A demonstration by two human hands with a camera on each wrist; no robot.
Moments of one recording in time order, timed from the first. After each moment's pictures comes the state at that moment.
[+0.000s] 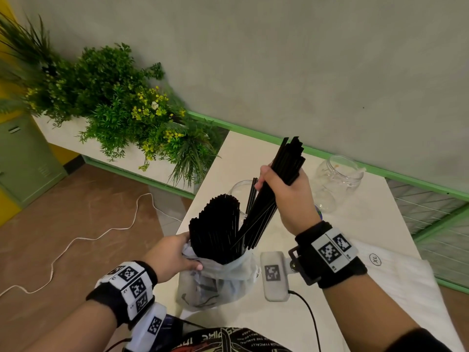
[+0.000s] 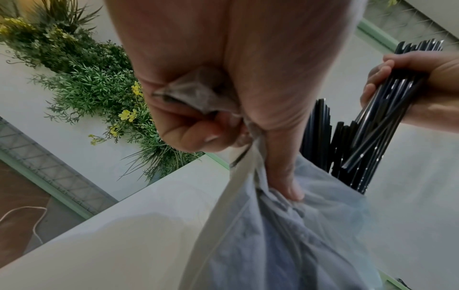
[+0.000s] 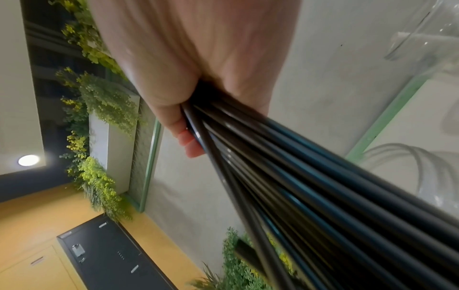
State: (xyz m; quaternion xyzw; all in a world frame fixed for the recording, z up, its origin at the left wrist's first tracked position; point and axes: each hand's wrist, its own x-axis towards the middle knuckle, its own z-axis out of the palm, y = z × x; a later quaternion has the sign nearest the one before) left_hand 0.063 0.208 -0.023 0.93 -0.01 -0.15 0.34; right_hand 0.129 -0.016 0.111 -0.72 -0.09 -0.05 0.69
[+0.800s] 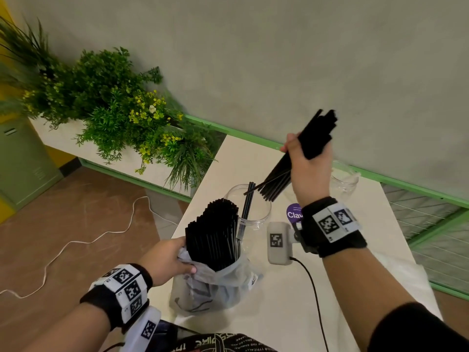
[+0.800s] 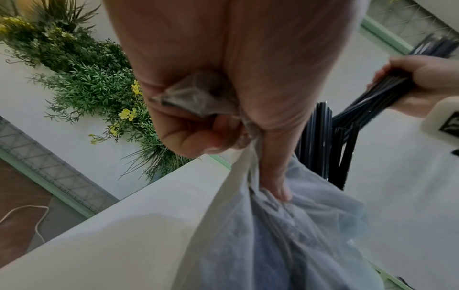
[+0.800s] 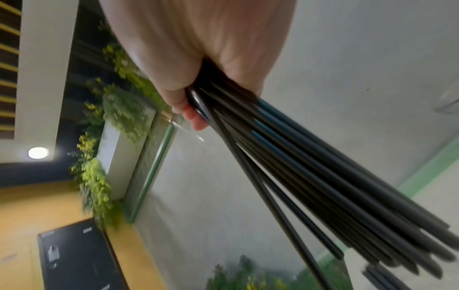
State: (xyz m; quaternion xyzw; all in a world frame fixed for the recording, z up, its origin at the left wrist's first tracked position) left_hand 0.064 0.206 -0.024 0.93 0.00 -0.15 0.34; right_hand 0.176 -0.033 0.138 -0.70 -0.06 -0.23 0.68
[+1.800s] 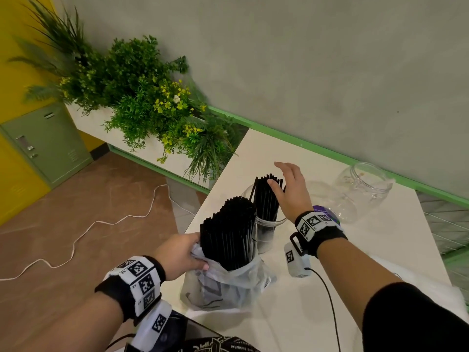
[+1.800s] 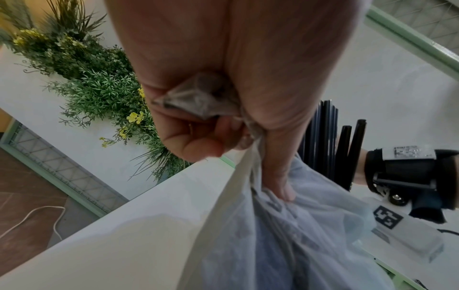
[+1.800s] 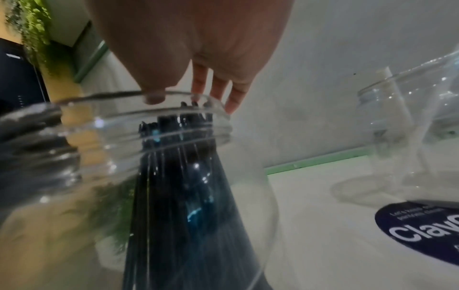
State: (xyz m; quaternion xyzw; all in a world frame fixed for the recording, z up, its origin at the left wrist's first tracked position) left_hand 0.063 0.208 -0.029 0.93 0.01 -0.16 0.34; right_hand 0.238 -0.044 0.003 -0.91 -0.22 -0.12 0.33
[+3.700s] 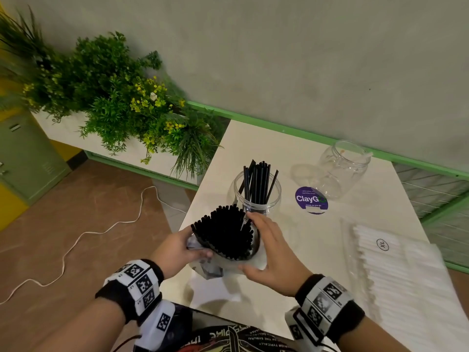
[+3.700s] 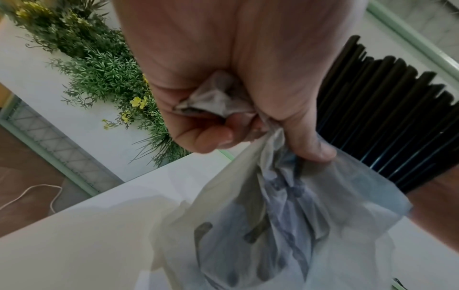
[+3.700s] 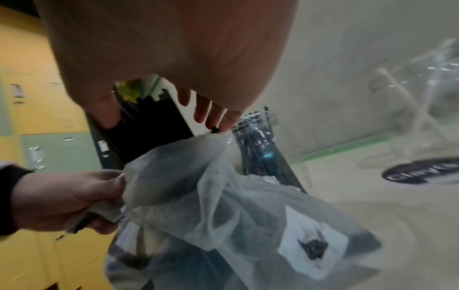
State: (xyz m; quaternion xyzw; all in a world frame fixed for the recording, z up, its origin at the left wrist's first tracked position) left_hand 0.053 0.209 -0.038 0.87 0.03 -0.12 0.47; right_hand 0.066 -0.047 -0.007 -0.88 -0.31 0.04 0.37
